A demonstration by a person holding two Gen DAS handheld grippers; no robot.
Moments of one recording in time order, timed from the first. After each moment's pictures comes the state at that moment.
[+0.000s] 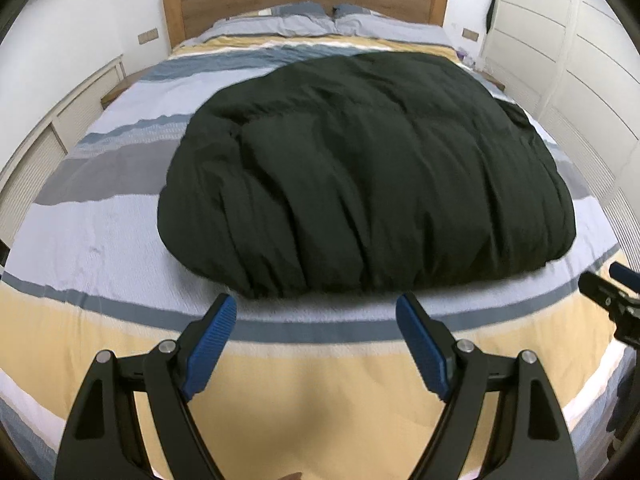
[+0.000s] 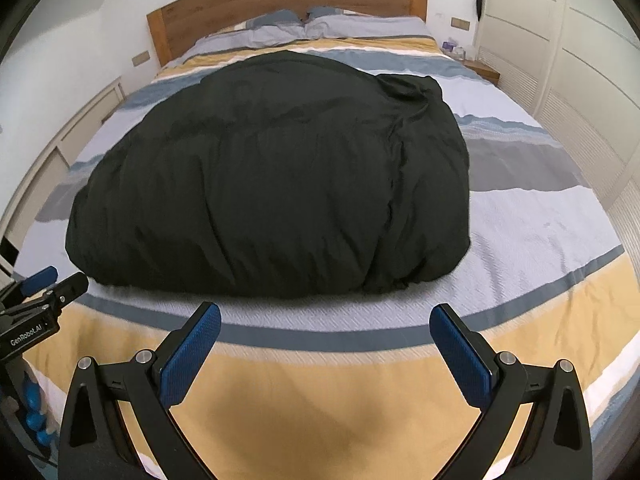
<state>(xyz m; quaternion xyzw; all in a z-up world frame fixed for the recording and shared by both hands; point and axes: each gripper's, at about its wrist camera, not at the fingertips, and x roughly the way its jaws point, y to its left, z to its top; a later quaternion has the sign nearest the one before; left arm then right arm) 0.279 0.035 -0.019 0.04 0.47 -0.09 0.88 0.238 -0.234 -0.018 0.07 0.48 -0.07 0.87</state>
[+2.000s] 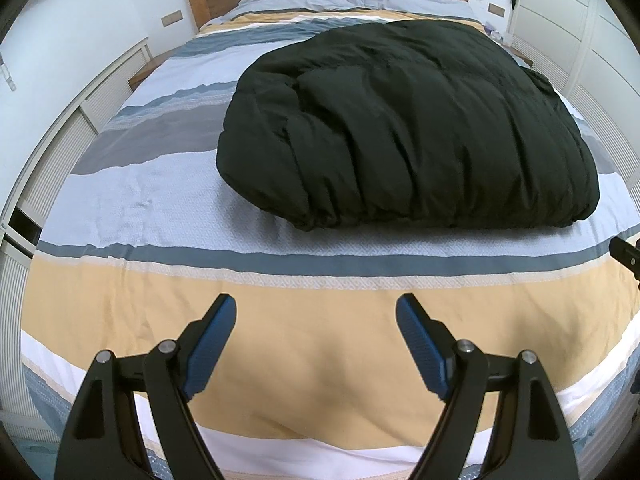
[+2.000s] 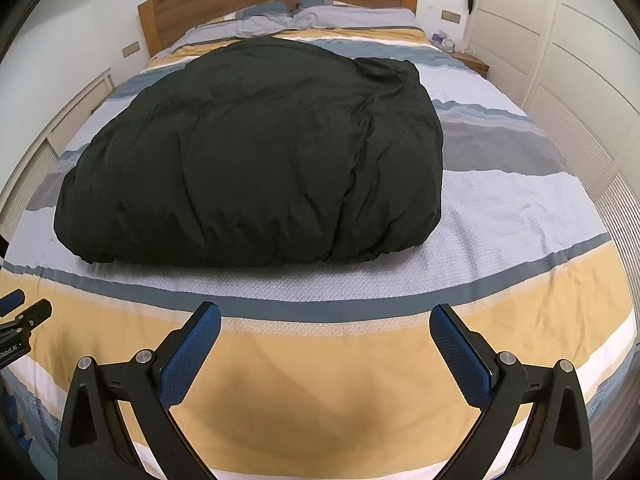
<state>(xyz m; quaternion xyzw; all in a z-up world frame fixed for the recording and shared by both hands) 0.241 0.061 -0.020 0.07 0.51 -0.03 0.86 0.211 -0.252 -0.022 0.06 0.49 -0.08 0.86</state>
